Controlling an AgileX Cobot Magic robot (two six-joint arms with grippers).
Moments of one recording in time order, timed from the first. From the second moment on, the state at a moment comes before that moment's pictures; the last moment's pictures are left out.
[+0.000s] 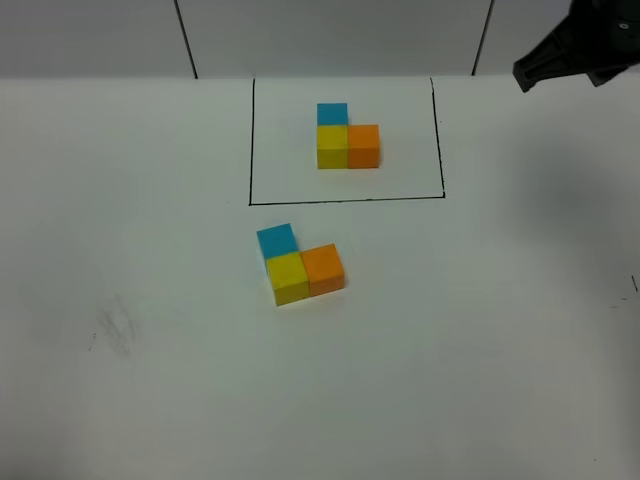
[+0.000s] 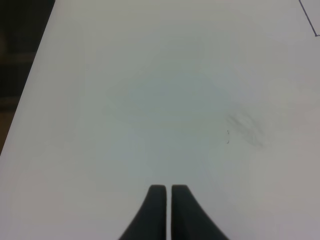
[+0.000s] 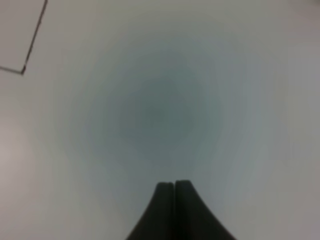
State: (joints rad) left arm 0.00 -0.01 -0.51 0.11 1.06 0.05; right arm 0.31 1.73 -1.65 -0.35 1.22 0.08
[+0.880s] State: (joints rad) left arm 0.00 -0.01 -0.51 0.11 1.06 0.05; right arm 0.31 0.90 -0.67 -0.27 1.07 0.20
